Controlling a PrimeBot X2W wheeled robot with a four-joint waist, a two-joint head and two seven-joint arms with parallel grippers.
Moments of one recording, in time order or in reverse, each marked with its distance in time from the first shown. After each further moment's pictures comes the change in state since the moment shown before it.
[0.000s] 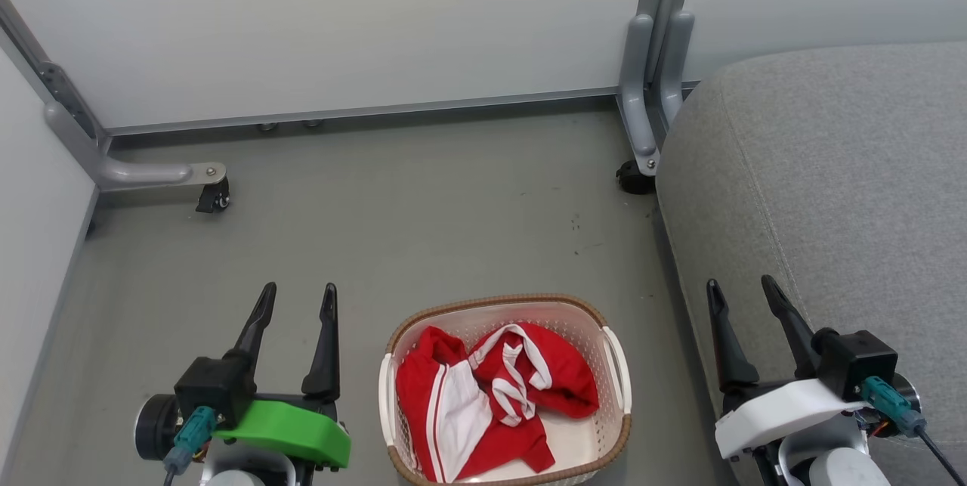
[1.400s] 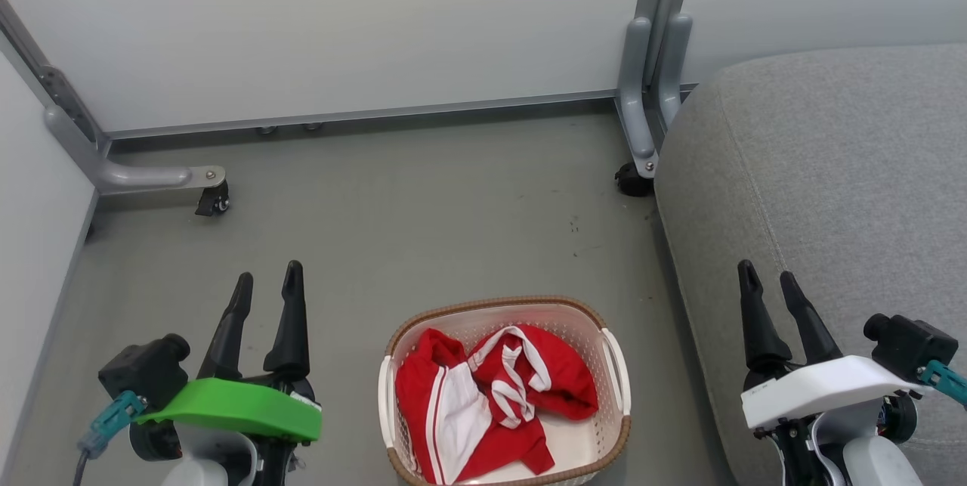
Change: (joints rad) left arm -0.012 0.006 0.046 -0.057 -0.376 -0.022 0.101; right arm -0.017 -0.009 -0.030 -0.026 0.393 0.000 0.085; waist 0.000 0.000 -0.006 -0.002
